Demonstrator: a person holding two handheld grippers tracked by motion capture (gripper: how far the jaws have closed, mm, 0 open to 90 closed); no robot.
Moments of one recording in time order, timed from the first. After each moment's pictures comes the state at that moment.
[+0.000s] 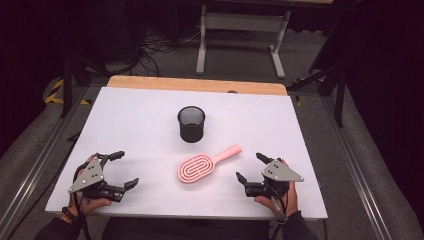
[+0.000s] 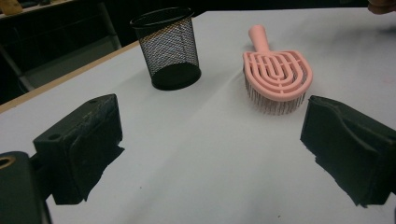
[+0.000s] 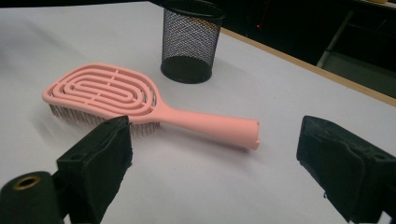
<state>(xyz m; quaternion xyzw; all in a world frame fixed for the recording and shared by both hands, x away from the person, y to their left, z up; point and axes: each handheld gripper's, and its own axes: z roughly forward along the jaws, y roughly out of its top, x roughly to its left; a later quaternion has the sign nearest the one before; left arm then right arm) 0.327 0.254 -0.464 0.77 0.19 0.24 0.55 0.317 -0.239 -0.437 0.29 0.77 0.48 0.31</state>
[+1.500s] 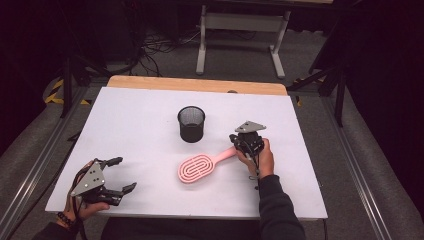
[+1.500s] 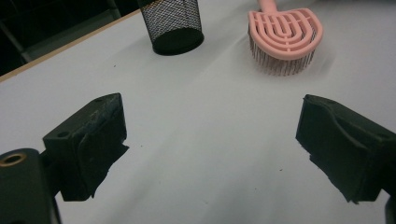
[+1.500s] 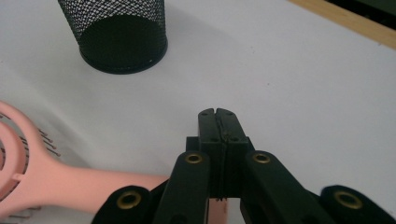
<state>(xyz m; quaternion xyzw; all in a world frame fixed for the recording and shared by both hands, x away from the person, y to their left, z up) 0.320 0.261 -0.478 0.80 0.20 0.24 0.51 0.441 -0.191 -0.439 0.38 0.82 0.36 0.25</state>
